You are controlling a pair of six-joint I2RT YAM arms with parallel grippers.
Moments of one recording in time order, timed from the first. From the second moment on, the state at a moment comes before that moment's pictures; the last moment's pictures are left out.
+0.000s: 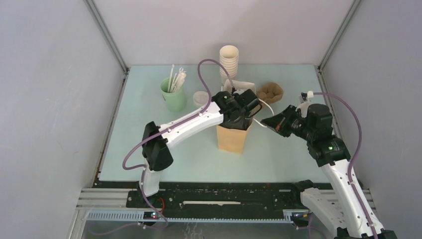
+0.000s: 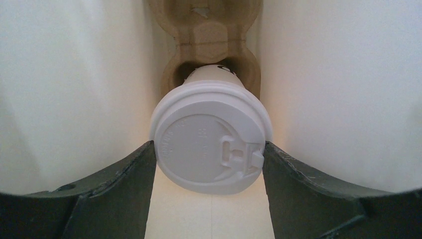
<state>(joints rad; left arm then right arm) -1.01 1.98 1.95 -1.18 -0.31 -0.73 0.23 0.76 0.90 -0.55 -0.43 0.92</state>
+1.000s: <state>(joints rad) -1.01 1.80 2.32 -1.41 -0.35 -0.71 0.27 0.82 0.98 -0.52 -0.49 0.69</state>
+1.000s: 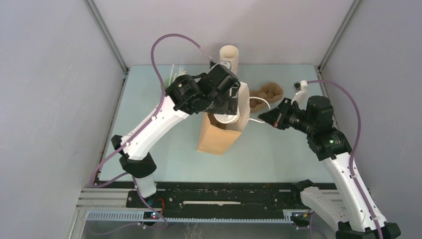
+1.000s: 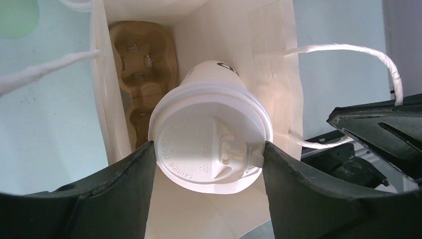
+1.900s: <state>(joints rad) -0.95 1.75 2.15 -1.25 -0.20 -0.65 0.72 1.12 1.45 -0.73 -0.12 0.32</state>
